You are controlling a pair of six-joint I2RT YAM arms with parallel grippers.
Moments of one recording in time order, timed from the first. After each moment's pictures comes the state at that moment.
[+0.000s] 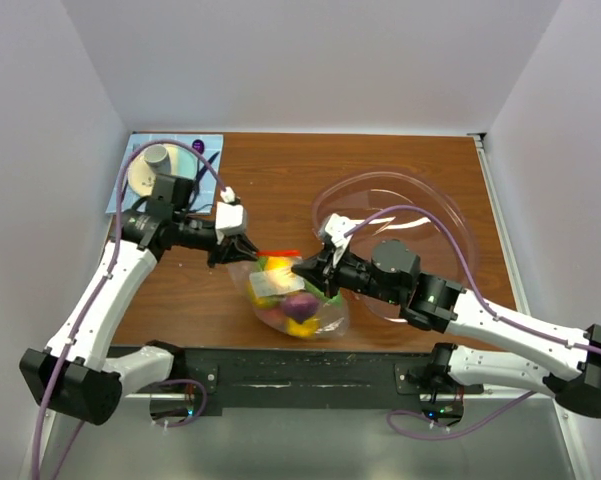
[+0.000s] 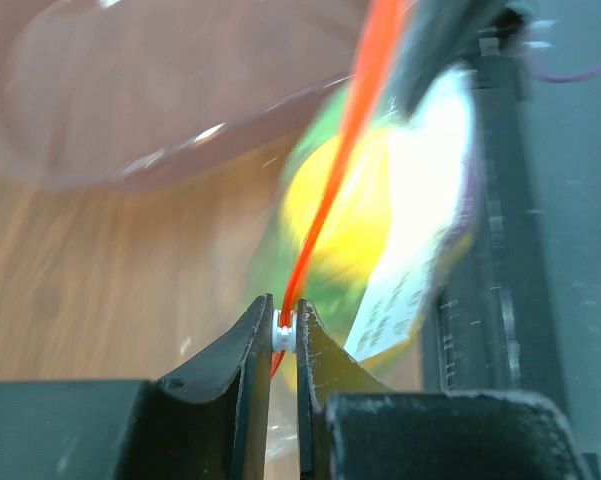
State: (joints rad) left arm -0.29 1.14 1.17 -0.95 1.04 0.85; right arm 1.08 0.96 0.83 0.00 -0.06 0.11
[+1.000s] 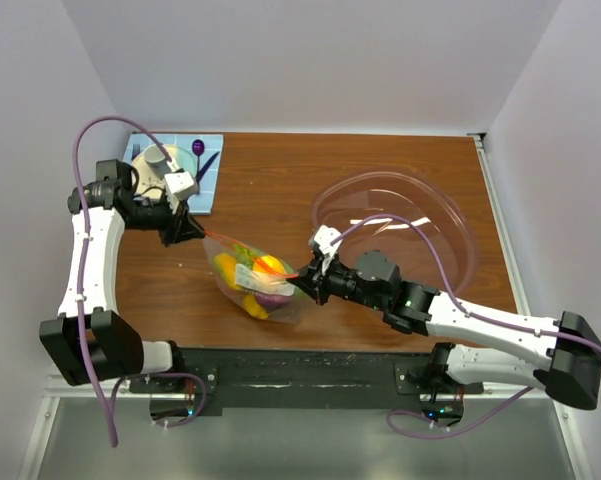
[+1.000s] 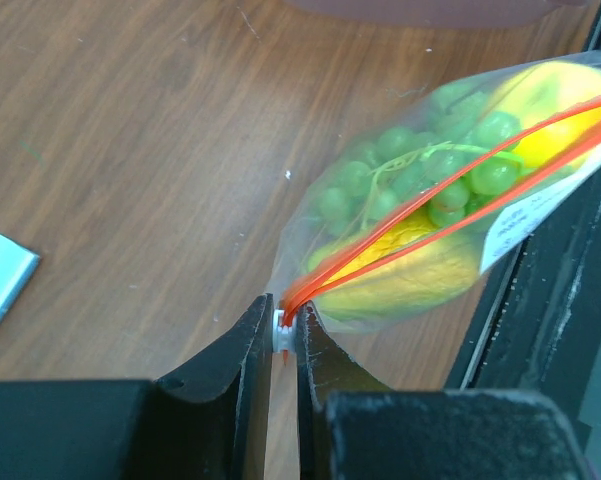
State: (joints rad) left arm 0.20 1.34 1.32 -1.23 0.97 1.03; right arm 1.08 1.06 0.67 0.21 -0.04 0.17
